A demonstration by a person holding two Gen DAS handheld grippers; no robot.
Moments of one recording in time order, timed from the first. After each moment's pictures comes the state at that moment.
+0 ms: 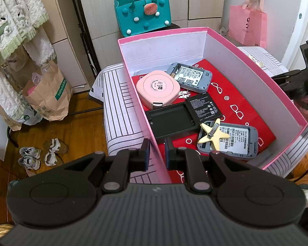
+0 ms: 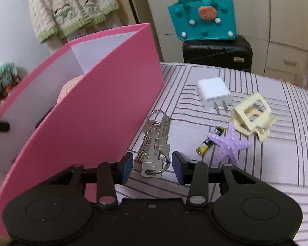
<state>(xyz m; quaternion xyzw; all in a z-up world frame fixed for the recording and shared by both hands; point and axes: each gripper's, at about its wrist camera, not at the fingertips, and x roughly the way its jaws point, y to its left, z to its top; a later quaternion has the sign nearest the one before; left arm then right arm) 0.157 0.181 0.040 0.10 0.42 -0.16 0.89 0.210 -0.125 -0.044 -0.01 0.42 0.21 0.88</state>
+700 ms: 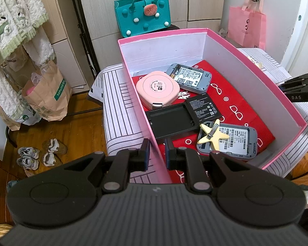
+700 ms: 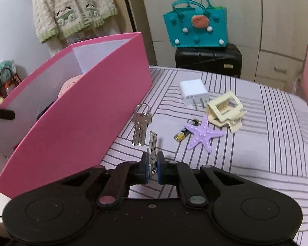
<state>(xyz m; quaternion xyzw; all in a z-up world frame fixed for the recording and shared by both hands) 0.157 0.181 0.039 0.09 0.42 -0.16 0.89 0.180 -0.164 -0.030 0.02 0.42 0.19 0.89</state>
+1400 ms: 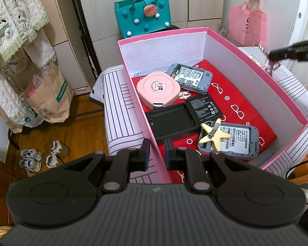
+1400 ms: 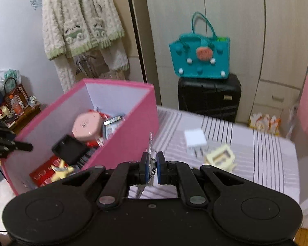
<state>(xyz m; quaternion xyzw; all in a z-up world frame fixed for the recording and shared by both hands) 0.156 0.179 0.038 0.10 0.42 -0.16 0.89 0.183 -0.147 0.059 -0.01 0.35 0.21 0.91</state>
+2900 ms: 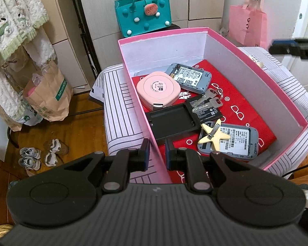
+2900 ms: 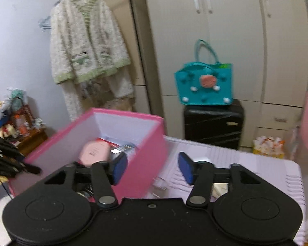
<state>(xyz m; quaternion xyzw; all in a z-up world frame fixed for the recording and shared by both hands) 0.157 0.180 0.040 0.10 0.42 -0.16 0.89 0.179 -0.161 0.046 0.01 0.29 0.19 0.94</state>
